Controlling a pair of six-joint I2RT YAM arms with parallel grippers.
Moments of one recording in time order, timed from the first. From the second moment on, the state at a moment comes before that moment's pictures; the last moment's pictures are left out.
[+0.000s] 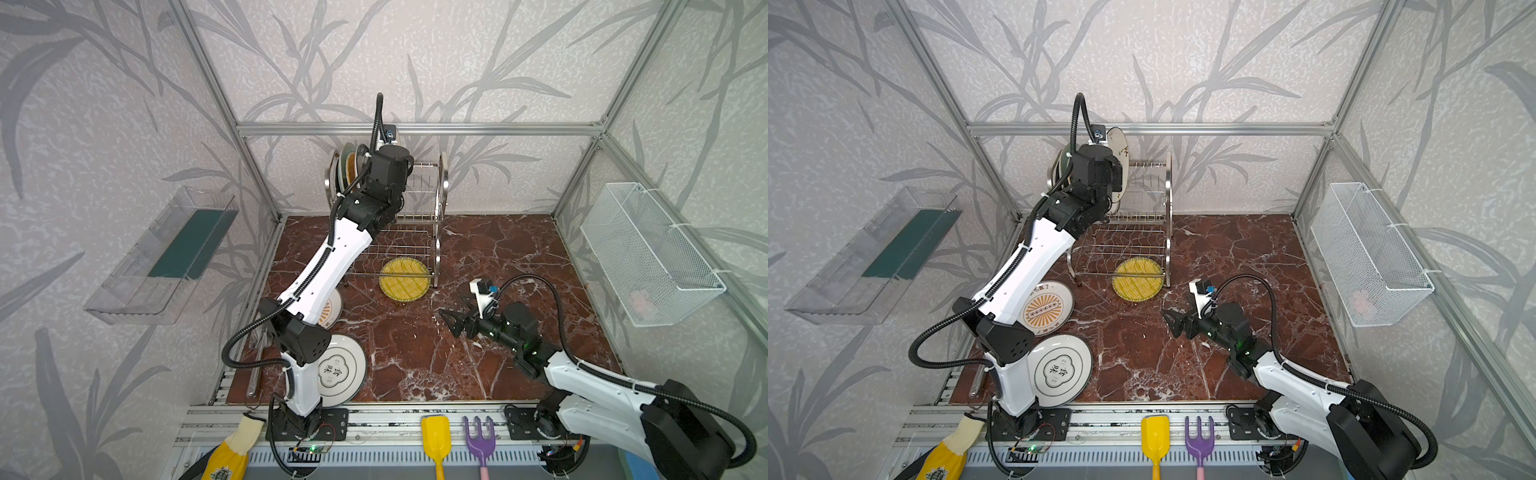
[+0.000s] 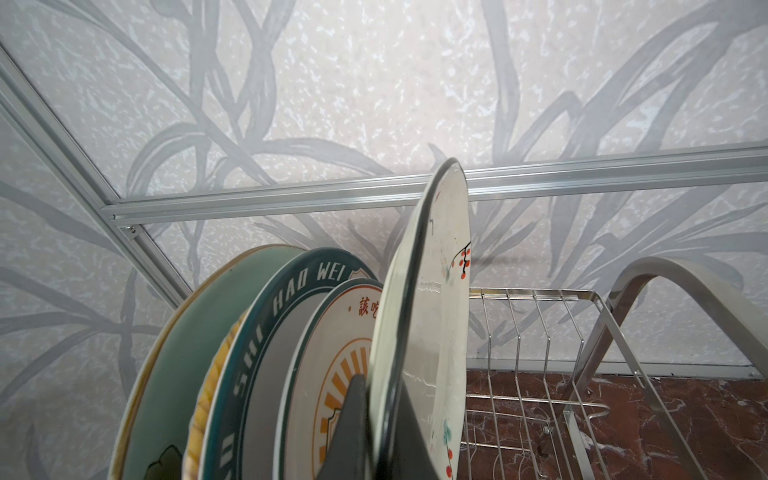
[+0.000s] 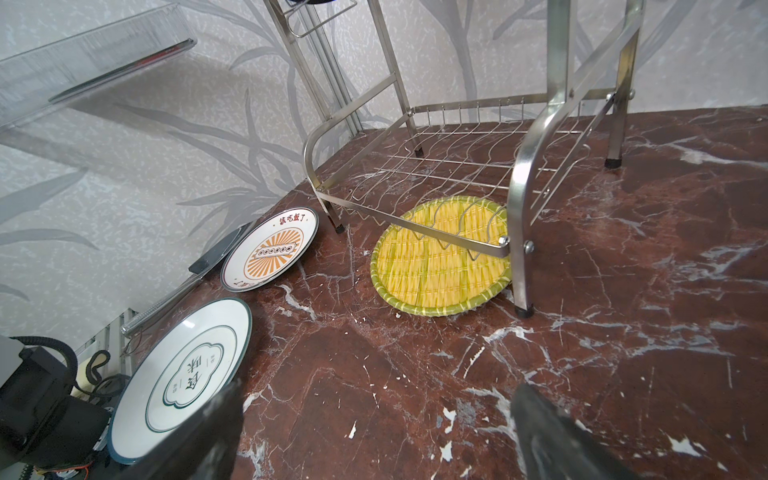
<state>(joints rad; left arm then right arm) -0.57 1.89 2.25 -0.56 -0.73 -0.03 0.63 1.05 0.30 0.54 -0.24 0.35</state>
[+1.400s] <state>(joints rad) -0.62 1.93 2.24 -0.63 -0.82 -0.08 0.63 1.08 0.30 0.54 -0.24 0.35</state>
